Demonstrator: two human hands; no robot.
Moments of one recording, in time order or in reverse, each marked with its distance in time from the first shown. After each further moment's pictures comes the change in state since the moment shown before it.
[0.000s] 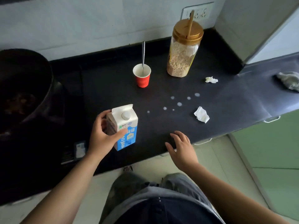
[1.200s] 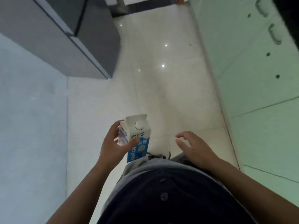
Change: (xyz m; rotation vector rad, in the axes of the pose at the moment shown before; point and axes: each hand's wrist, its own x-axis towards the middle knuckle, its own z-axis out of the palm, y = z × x) left_hand -0.771 -0.040 0.152 -0.346 1.408 -0.836; right_hand -0.433 0.026 0.101 -0.447 -1.342 -1.239
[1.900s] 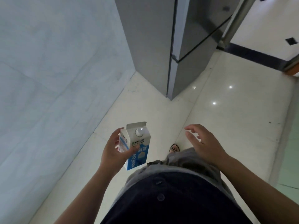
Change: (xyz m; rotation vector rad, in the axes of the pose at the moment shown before) left_hand 0.133 -0.041 -0.213 -0.285 0.597 -0.271; right_hand 0.325 -0.267 0.036 -0.194 -0.292 -0.428
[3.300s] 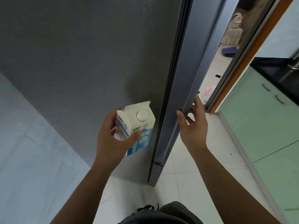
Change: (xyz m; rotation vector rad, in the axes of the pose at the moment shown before) left_hand 0.458 0.380 -0.039 -0.071 -0.349 0.798; right_hand 0.411 -0.231 -0.170 0.313 1.264 -0.061
